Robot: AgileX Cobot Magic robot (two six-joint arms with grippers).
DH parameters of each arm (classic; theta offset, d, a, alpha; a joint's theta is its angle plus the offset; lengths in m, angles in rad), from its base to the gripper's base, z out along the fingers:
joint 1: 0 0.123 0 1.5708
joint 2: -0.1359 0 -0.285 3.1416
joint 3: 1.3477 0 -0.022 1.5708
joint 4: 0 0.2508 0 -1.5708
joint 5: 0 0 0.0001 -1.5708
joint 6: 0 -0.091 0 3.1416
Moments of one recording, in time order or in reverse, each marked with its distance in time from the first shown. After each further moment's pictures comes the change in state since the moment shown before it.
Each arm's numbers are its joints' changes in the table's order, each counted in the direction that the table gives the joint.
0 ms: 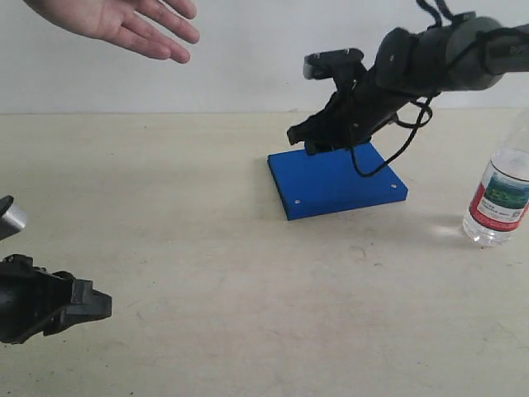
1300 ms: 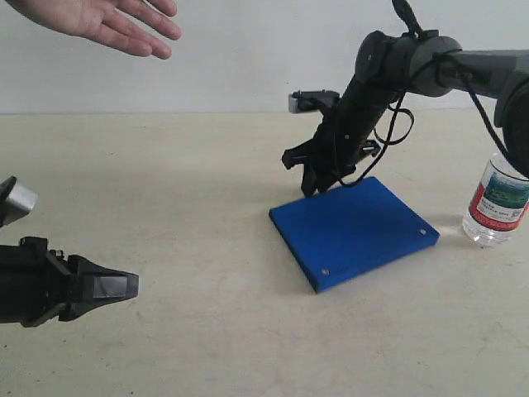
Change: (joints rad) left arm -0.002 0.011 -0.002 -0.109 0.226 -0.241; right arm -0.025 -0.259 -0.396 0.032 0.590 0.015
